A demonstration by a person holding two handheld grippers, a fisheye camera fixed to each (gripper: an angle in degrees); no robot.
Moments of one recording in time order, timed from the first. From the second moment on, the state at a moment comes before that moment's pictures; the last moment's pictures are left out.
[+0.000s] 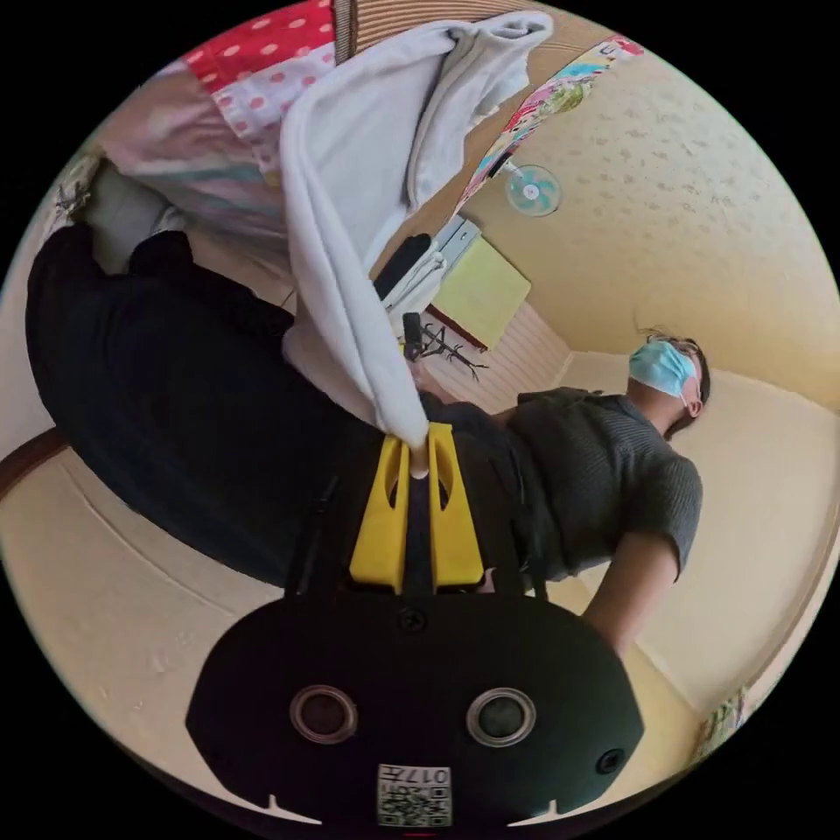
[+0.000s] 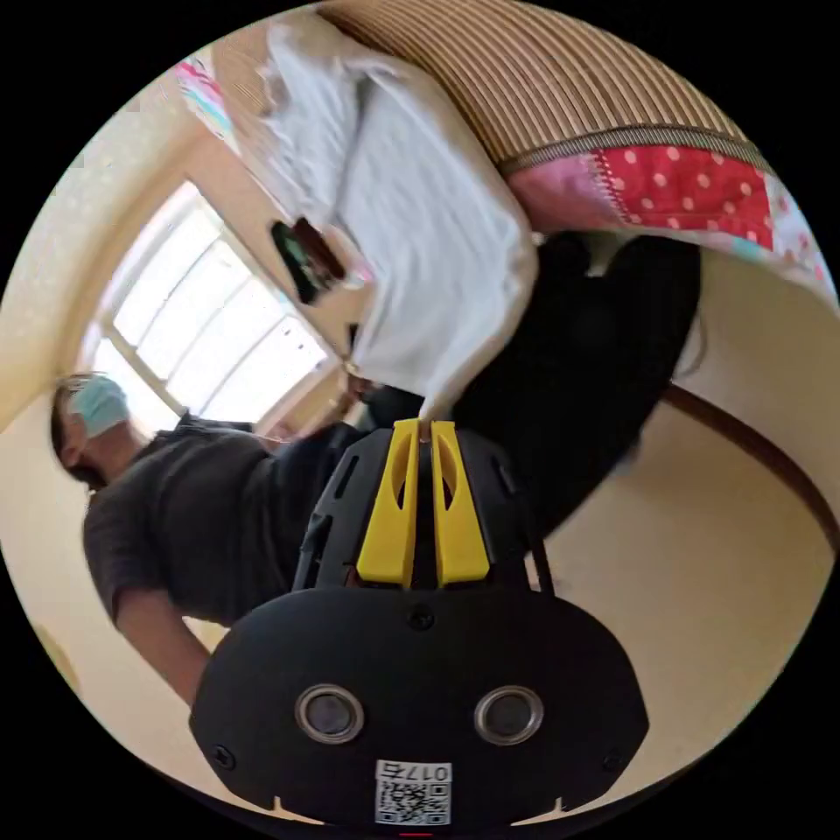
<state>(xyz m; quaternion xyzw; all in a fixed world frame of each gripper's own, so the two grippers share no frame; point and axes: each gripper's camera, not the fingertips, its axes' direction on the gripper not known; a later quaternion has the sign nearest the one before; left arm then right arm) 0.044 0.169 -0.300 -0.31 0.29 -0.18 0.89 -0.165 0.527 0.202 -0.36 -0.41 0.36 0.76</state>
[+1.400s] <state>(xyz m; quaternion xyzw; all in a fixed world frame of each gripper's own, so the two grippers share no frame) 0.047 -0.045 -0.140 -0.07 -0.06 0.02 1.00 -0.340 0.237 0.543 -0.29 -0.22 0.12 0.92</state>
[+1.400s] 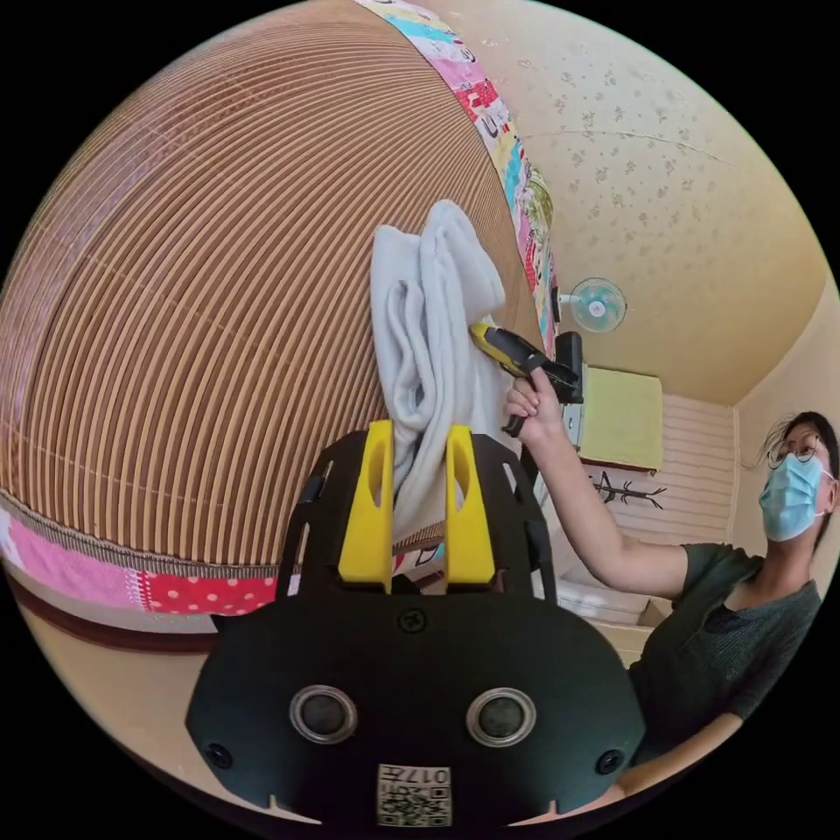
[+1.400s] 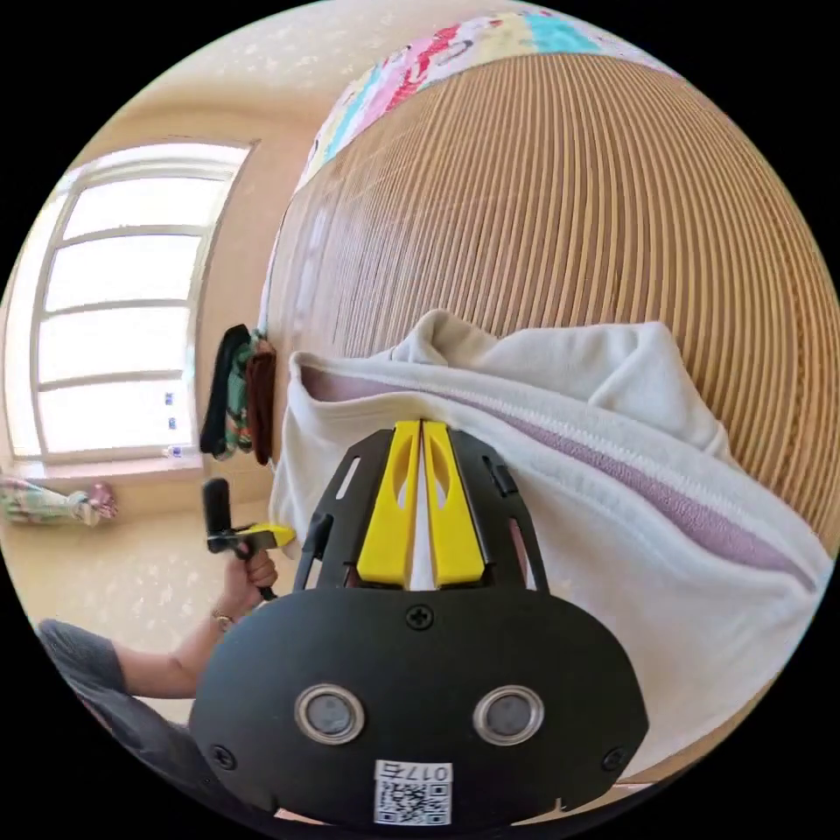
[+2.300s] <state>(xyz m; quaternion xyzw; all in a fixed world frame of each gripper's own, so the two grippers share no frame) 0.084 -0.094 0.031 -0.11 -0.06 0.12 0.98 -0.093 0.363 0.240 -0.16 -0.27 0.24 0.92</state>
